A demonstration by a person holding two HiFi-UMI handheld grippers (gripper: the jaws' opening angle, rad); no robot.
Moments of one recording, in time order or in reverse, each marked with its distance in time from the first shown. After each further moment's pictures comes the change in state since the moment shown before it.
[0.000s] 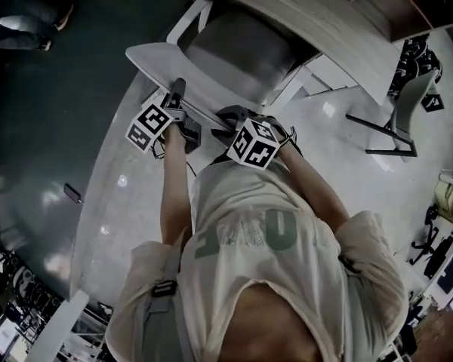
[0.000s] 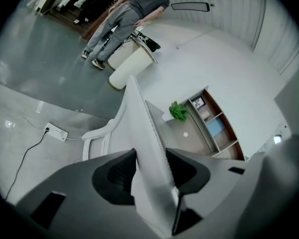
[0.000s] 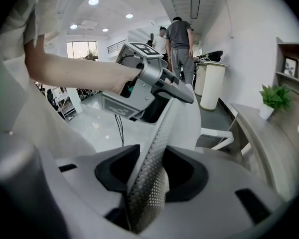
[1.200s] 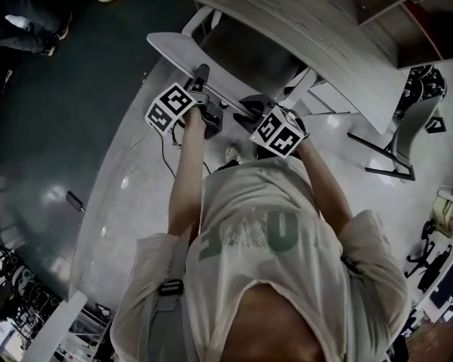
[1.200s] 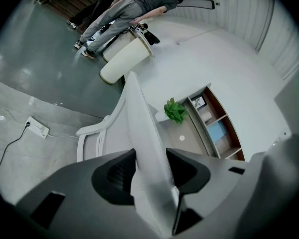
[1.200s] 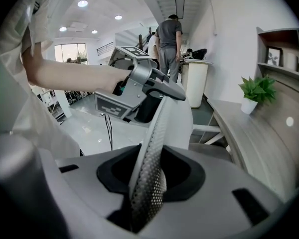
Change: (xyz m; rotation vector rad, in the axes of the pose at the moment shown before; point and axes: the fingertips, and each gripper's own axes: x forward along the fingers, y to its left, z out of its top) left arm 0.120 -0.055 0.021 -0.037 0.020 -0.054; right arm -0.023 -0.139 -0.011 0.084 -0.009 -0.088
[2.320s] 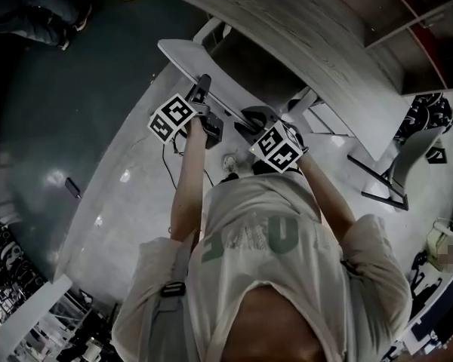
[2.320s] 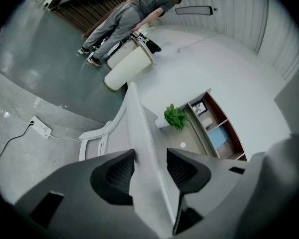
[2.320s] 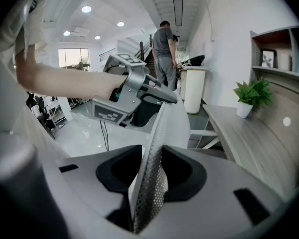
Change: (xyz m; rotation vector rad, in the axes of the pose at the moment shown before) left arm -0.005 -0.020 -0.010 -0.018 -0.098 0.036; right arm -0.030 -0.019 -0.005 0.001 -0.077 0.019
